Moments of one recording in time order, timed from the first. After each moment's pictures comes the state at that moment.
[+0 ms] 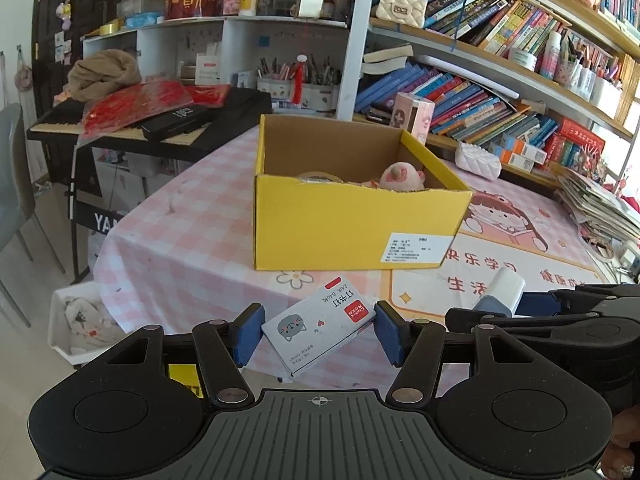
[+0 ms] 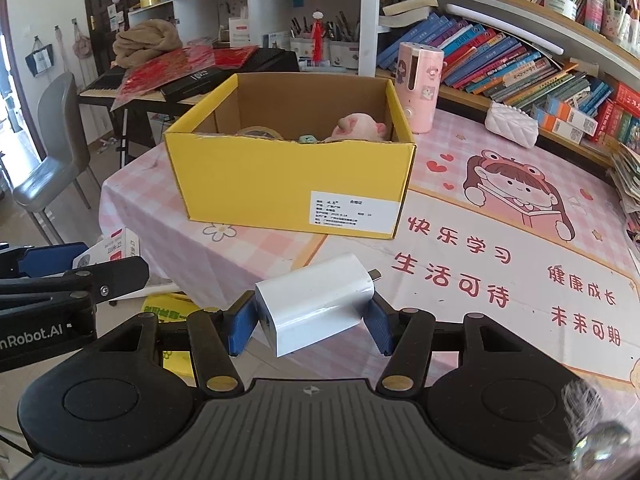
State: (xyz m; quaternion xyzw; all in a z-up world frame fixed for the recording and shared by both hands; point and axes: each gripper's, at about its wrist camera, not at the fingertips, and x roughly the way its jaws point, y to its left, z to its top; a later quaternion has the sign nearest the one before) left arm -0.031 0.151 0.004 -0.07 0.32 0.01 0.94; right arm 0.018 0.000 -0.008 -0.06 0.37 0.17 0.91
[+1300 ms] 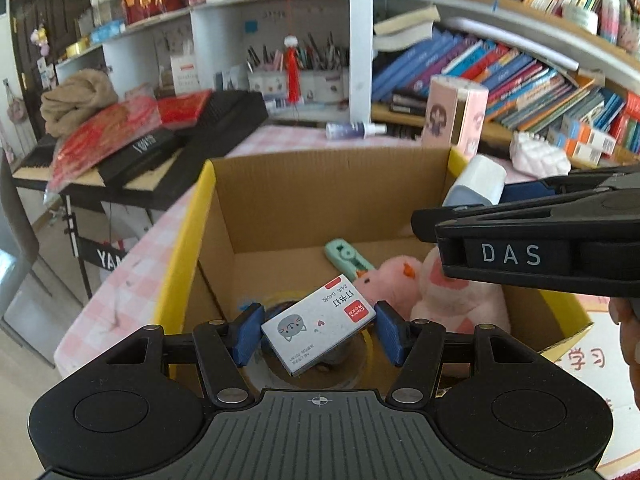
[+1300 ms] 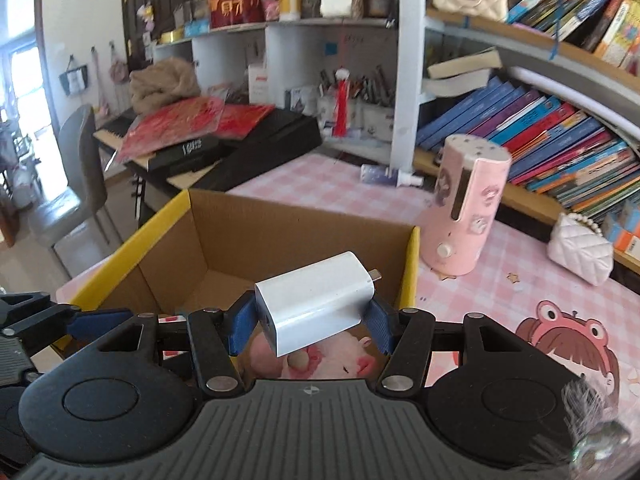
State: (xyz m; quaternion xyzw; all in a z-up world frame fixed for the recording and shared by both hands) left arm 0.177 0.121 -0.006 -0.01 0.37 0.05 0.93; right arm 0.246 0.019 0.019 -0.07 0.31 0.26 0.91
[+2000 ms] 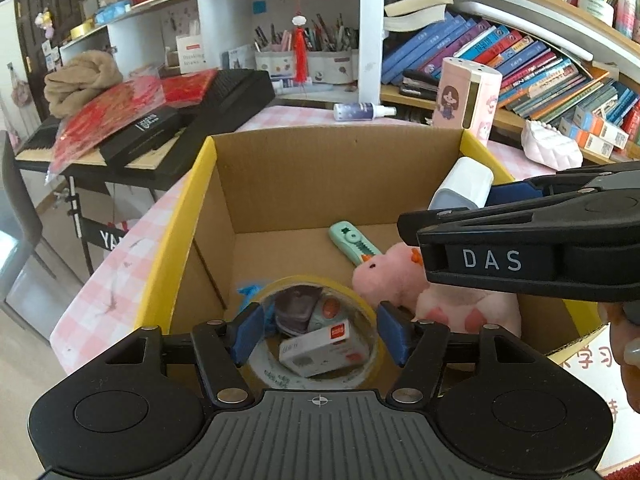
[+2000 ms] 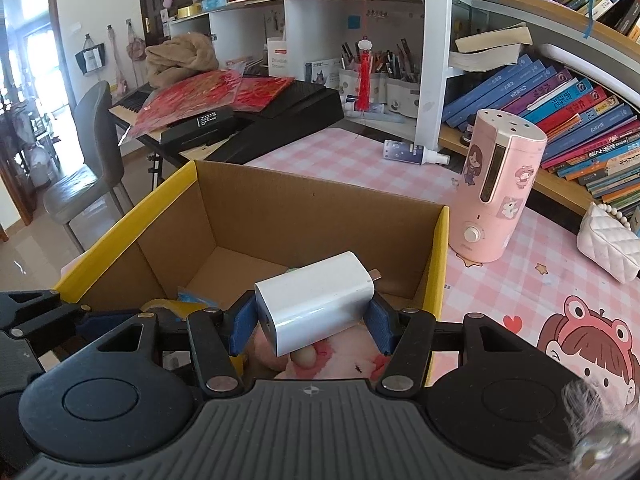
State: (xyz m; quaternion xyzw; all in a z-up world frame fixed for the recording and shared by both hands) left arm 0.183 0.122 -0.012 -0.02 0.39 0.07 0.92; right arm 0.262 0.027 0.003 -0.08 0.34 0.29 0.89
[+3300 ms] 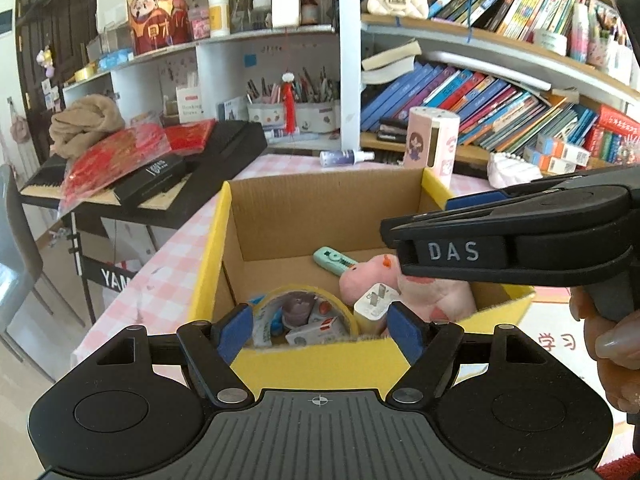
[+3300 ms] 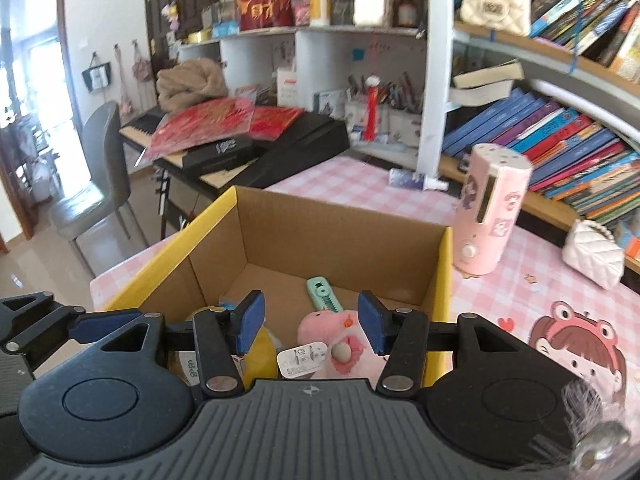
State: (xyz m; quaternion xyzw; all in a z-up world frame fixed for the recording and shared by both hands) left arm 0.114 0.117 0.024 0.00 0.32 0.04 0.95; right arm 0.198 0.026 0.038 -0.07 0.29 0.27 0.91
